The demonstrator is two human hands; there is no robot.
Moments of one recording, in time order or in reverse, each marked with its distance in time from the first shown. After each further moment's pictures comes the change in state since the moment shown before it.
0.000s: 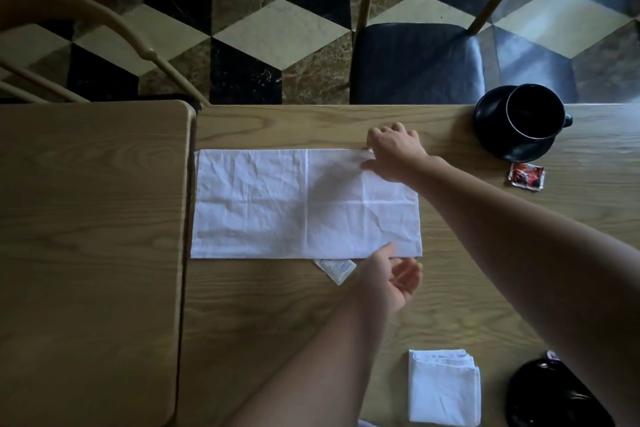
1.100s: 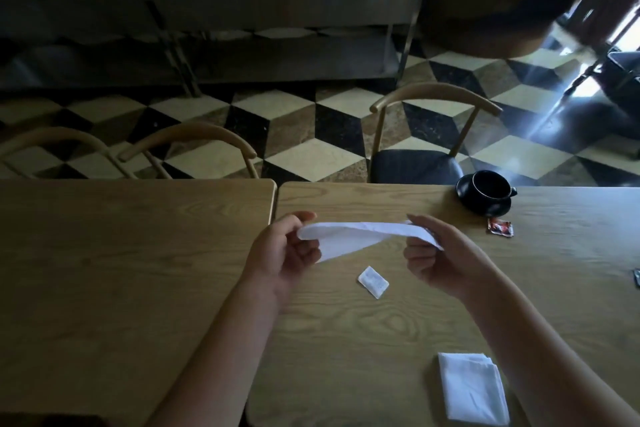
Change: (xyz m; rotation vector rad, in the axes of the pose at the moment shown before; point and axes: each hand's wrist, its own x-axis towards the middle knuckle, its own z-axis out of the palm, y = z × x) left_hand -0.296 0.045 -0.159 0.192 -0.321 0.910; right_hand -0.305 -0.122 -0.100 2.174 -0.276 0.209
